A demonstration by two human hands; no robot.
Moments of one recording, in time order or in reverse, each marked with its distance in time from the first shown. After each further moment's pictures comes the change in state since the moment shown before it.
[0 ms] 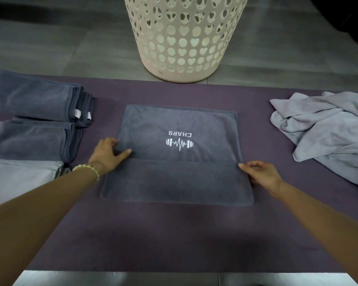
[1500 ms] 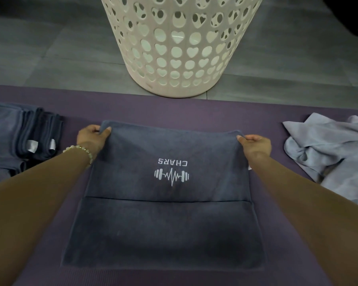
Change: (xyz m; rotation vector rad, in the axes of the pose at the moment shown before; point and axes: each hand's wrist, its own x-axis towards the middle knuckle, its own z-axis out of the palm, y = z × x) left_hand 0.159 0.062 0.008 -0.362 0.262 -0.236; right_hand 0.162 -0.114 0.040 -0.027 0.419 -0.049
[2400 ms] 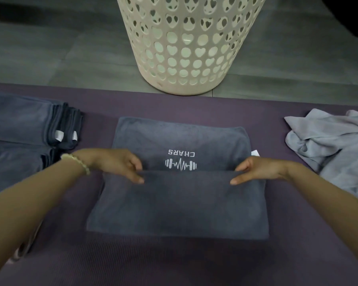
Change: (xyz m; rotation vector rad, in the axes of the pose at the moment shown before) left_hand -0.092 0.019 -0.055 0.604 -1.172 0.320; right_hand -0.062 0.006 -0.065 -0.573 -1.195 -0.198
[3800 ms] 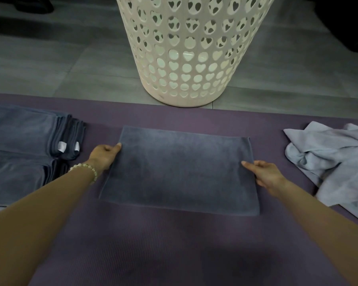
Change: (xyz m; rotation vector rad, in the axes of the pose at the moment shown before) left_hand 0.043 -0.057 -0.013 -0.617 0.946 -0.303; right_hand 0.019 0.014 0.008 0.770 0.753 0.064
